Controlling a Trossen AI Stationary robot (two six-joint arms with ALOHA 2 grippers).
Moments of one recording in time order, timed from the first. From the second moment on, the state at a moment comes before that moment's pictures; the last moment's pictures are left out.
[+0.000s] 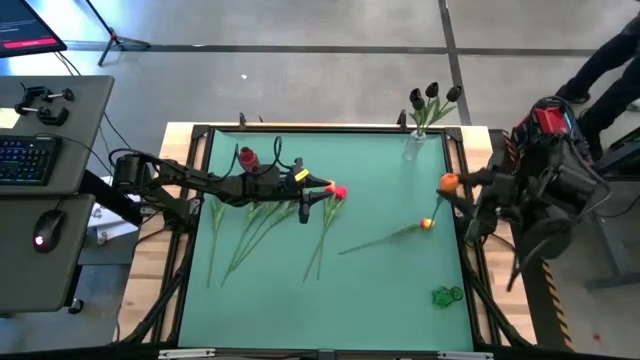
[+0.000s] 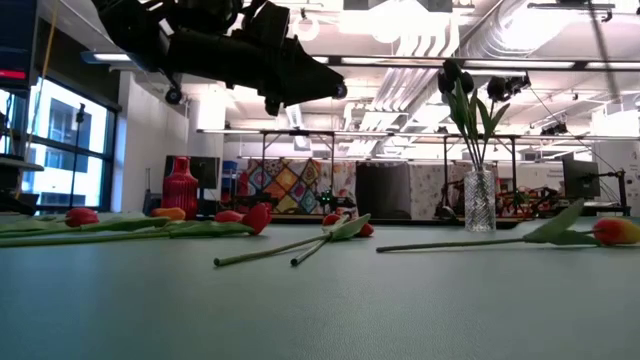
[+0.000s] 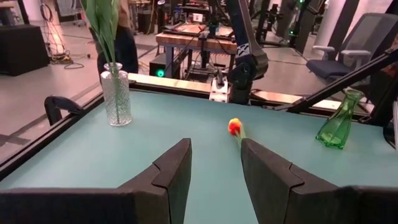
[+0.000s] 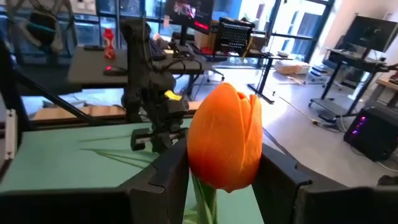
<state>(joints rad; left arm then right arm) 0.10 1.56 0.72 0.70 -0.04 -0.08 0.99 1.06 1.54 -1.30 1.32 0.66</state>
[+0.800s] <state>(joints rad) 0.08 1.56 0.72 0.63 -0.02 -0.13 1.25 1.06 1.58 -1.21 0.82 0.85</state>
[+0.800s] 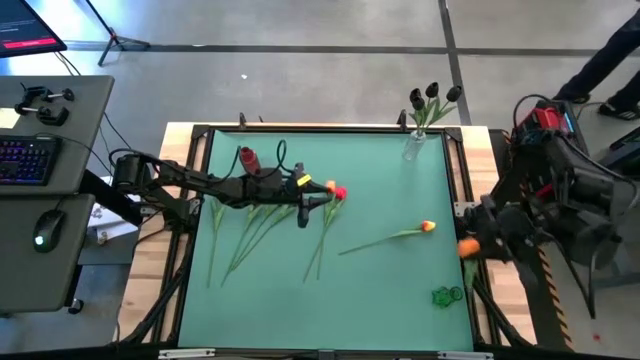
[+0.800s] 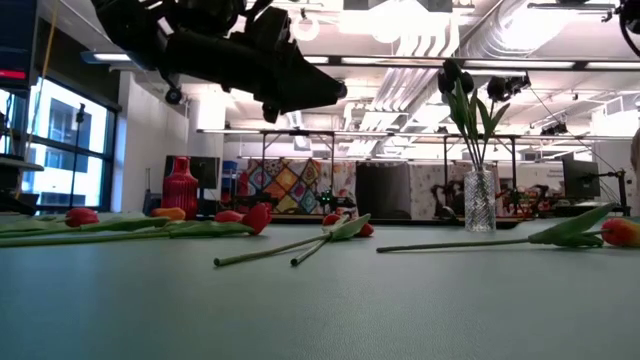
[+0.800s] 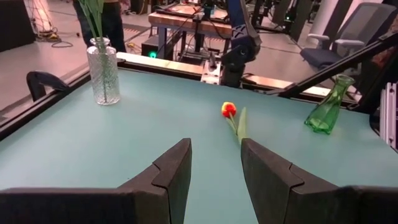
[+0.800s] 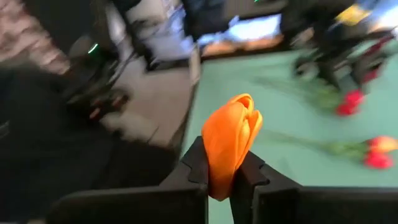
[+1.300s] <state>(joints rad) 0.06 1.56 0.72 0.65 -0.04 -0.13 1.50 1.11 1.56 -1.28 1.04 0.90</state>
